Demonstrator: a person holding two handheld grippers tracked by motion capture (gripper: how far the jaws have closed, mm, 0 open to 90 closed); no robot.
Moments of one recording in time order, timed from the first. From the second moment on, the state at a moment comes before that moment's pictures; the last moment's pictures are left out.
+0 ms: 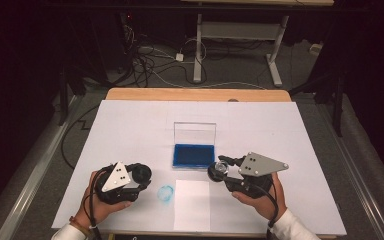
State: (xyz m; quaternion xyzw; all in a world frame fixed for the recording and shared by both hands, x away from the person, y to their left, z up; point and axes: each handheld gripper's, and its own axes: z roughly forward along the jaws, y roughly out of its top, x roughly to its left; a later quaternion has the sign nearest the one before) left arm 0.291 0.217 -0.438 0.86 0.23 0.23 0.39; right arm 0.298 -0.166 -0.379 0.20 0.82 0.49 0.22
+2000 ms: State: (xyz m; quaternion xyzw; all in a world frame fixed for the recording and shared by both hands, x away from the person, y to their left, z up) left arm 0.270 0.242 -0.459 0.88 0.24 0.21 0.36; right arm 0.327 -0.151 -0.399 0.22 0.84 0.45 0.21
